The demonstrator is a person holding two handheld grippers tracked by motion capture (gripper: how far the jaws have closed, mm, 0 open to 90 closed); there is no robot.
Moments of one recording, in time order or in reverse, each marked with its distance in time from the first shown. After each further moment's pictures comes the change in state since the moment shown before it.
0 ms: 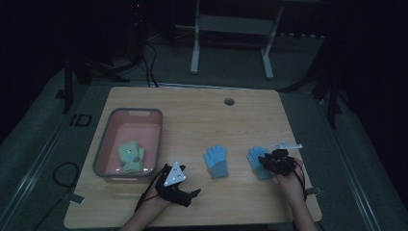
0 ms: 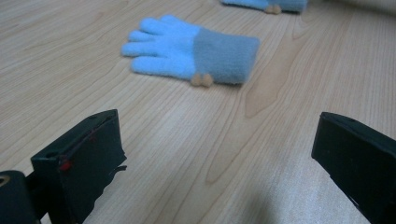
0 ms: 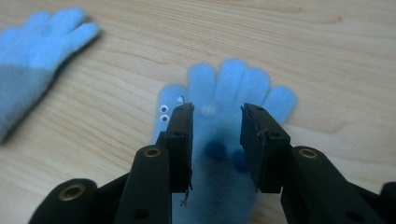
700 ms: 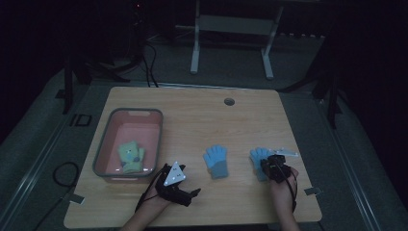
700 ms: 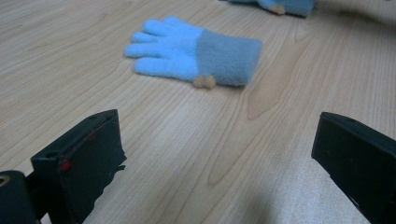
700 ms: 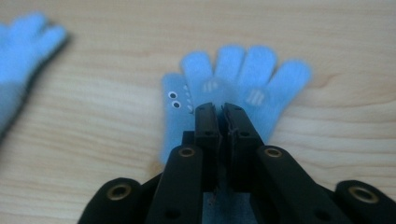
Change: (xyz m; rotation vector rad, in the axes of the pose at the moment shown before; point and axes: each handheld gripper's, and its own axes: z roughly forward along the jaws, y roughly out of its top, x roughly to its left) left arm 0.000 0.000 0.000 -0.003 0.007 -0.005; right arm 0.028 -0.015 0.002 -0.002 -0.169 0.175
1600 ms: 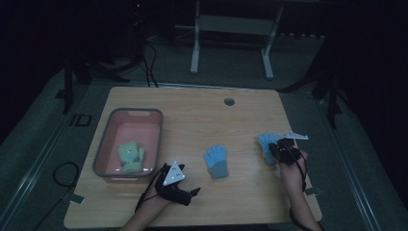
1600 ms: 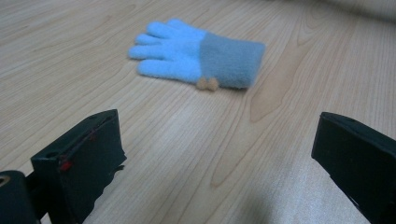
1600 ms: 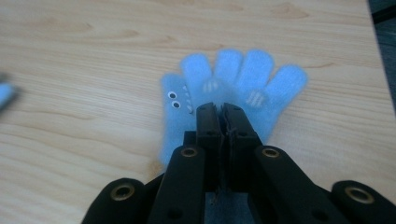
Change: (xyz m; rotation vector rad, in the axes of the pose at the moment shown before) left arm 0.001 0.000 -0.001 -0.010 0.007 -0.007; right arm -0.044 0.045 0.011 -0.060 0.014 -0.051
